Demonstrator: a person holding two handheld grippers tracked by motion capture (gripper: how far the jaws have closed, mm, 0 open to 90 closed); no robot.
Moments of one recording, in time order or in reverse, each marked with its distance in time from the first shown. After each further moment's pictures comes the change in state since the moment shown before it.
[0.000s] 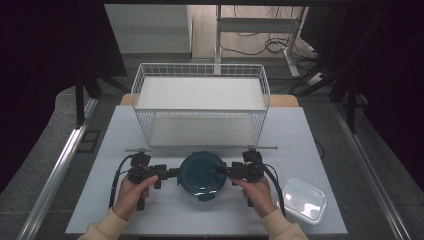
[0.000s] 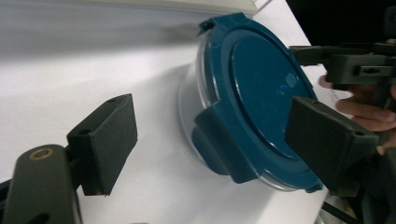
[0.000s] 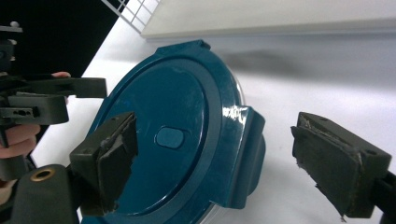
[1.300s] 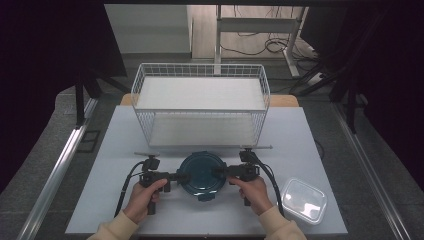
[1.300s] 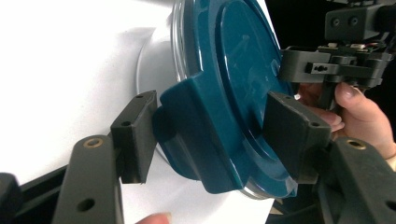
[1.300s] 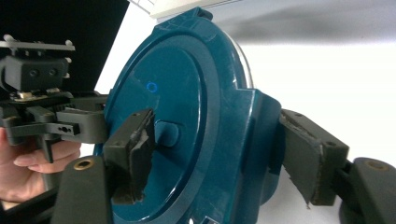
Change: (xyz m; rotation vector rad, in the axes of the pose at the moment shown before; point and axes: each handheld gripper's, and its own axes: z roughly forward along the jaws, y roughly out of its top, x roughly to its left) left arm 0.008 -0.013 0.030 0.060 -0.170 -0.173; right arm -0.017 -0.001 0.021 0.103 0.121 0.141
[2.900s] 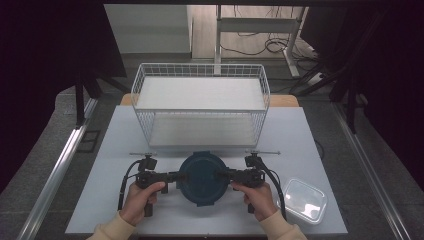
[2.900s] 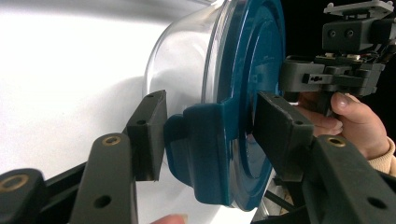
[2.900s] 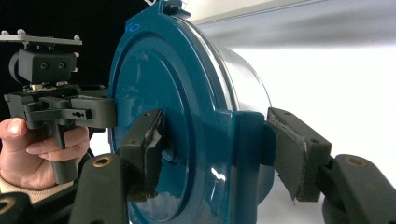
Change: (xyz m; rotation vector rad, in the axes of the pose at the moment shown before) left arm -0.025 -0.002 -0.017 -0.037 0.012 0.096; right arm 0.017 -0.017 -0.024 -0.077 0.036 -0.059
